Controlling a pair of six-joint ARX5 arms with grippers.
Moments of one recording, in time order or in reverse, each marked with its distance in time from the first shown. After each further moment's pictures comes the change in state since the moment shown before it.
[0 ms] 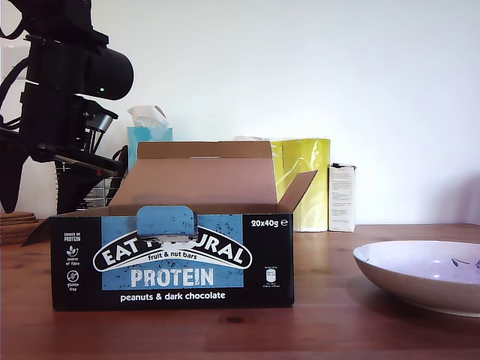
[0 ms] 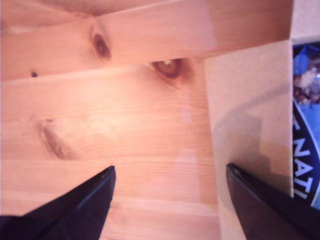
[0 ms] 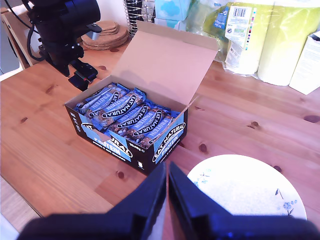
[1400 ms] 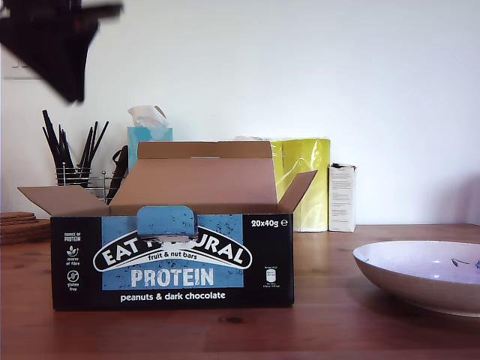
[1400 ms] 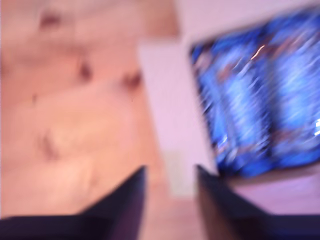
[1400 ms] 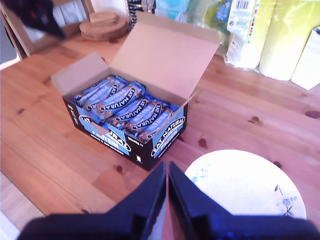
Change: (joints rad) left arm -0.068 -0.463 -0.062 0.099 0.257 0.166; right arm 0.000 0.051 0.000 -0.001 0.000 -0.020
